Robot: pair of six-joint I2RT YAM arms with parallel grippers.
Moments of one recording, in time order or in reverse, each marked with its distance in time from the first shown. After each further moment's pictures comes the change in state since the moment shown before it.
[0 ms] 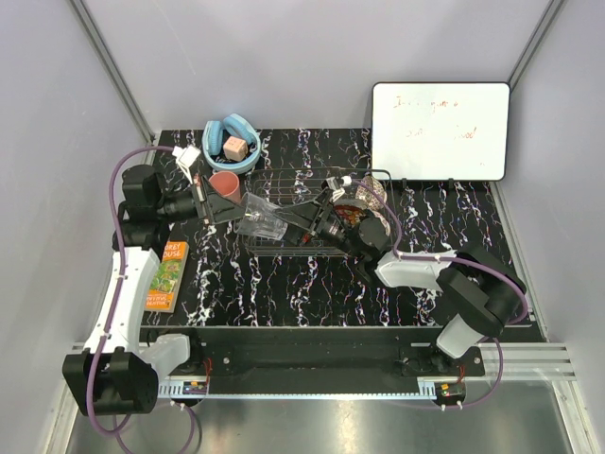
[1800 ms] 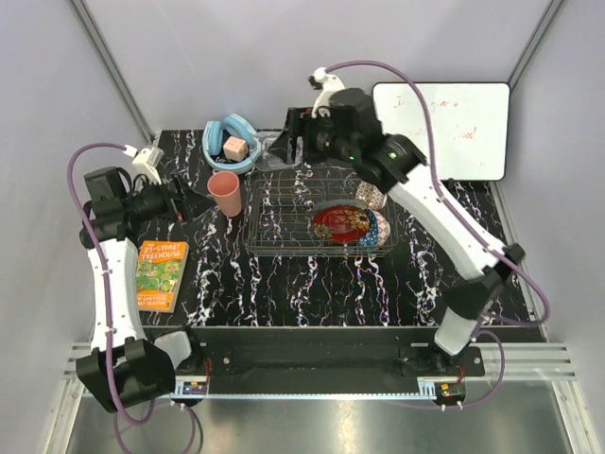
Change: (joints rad) left arm 0.282 0.042 0.158 -0.416 -0.296 0.594; right arm -0.105 0.091 1.245 -1.861 0.178 -1.070
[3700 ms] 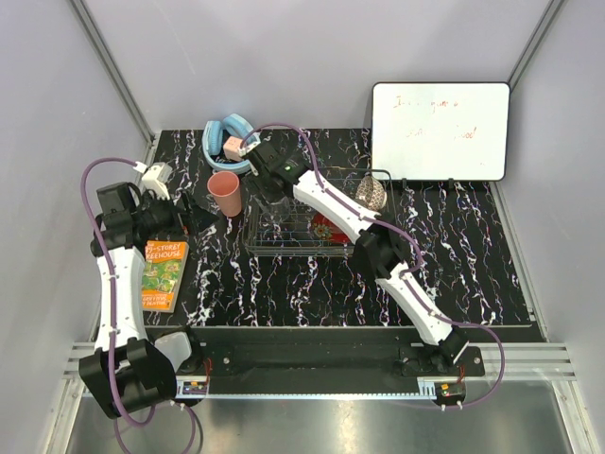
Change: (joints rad) left arm 0.000 -0.035 -0.162 0.040 -0.068 0.072; right arm 0.087 0.880 0.639 -0.395 0.322 -0.454
